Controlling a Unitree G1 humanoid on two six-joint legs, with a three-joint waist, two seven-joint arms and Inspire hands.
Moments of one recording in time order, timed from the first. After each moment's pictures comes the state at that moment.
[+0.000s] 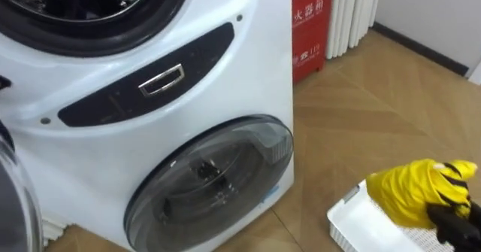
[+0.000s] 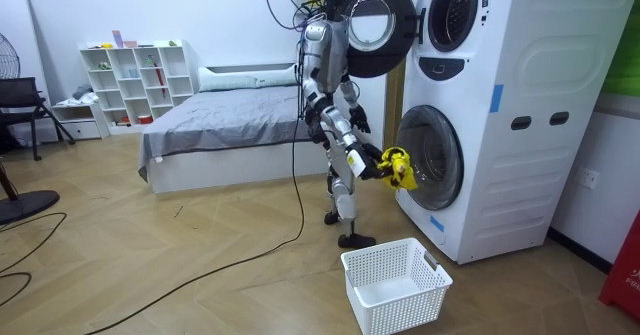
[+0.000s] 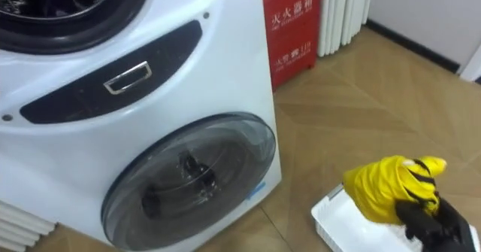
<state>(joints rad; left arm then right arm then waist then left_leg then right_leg) 0.03 0.23 -0.14 1.10 0.10 0.01 0.12 -0.04 -0.41 -0.17 0.63 0.70 -0.11 -0.23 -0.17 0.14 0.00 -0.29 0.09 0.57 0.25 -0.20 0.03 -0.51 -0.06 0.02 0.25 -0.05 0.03</state>
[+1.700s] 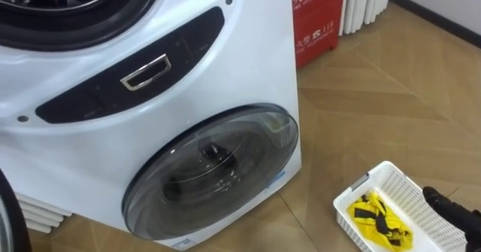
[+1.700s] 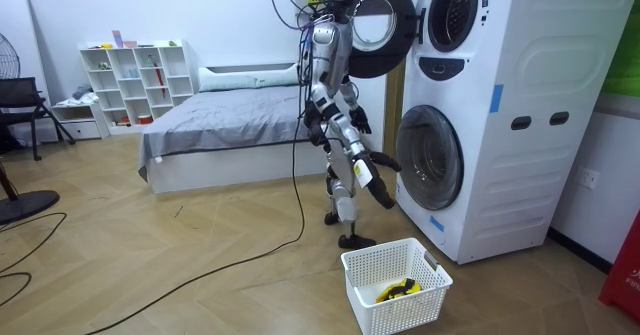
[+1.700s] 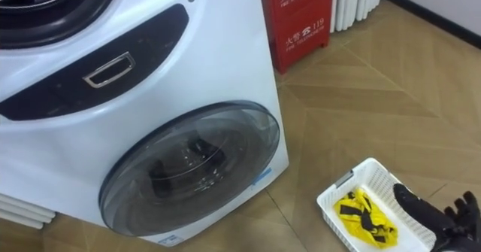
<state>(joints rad) 0.02 0.23 -0.16 1.09 0.03 -0.05 0.15 -0.11 -0.42 -0.19 0.74 0.74 -0.19 -0.26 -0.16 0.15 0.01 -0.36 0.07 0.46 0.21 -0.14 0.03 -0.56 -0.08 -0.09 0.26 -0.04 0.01</state>
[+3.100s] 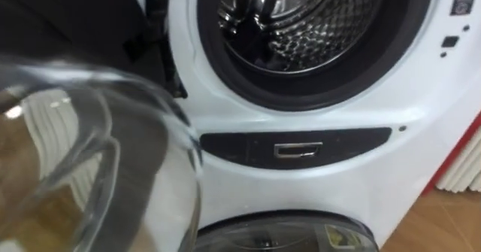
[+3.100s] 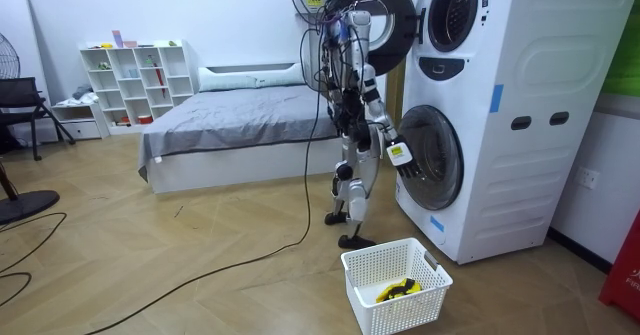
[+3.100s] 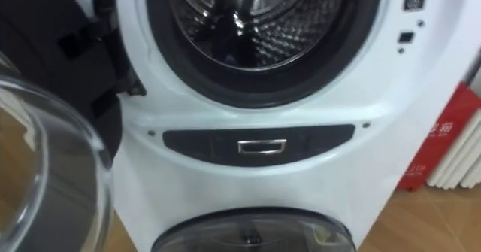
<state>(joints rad) 0.24 0.20 0.09 1.12 0.08 -0.08 0.23 0.06 -0.23 0.02 1.17 0.63 -0.08 0.09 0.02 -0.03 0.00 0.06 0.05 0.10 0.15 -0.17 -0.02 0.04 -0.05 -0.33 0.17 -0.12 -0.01</state>
